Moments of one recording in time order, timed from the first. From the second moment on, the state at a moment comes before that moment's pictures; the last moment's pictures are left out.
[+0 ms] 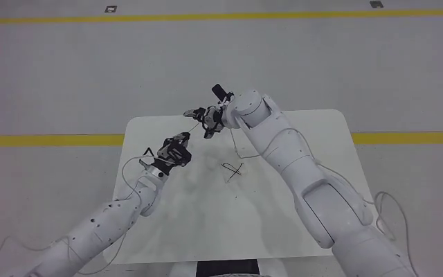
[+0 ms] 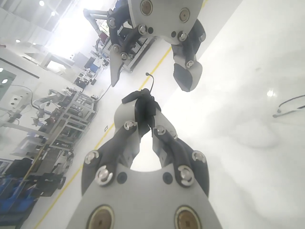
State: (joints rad) left arm 1.20 -0.88 -0.71 -1.49 1.51 0.33 0.28; right arm -0.55 -1.69 0.97 -0.62 -0.10 0.34 0.90
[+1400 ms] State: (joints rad) left arm 1.32 -0.77 -0.87 -1.66 0.30 -0.34 0.20; right arm -0.71 -1.55 1.26 -0.64 0.24 -0.04 1.33
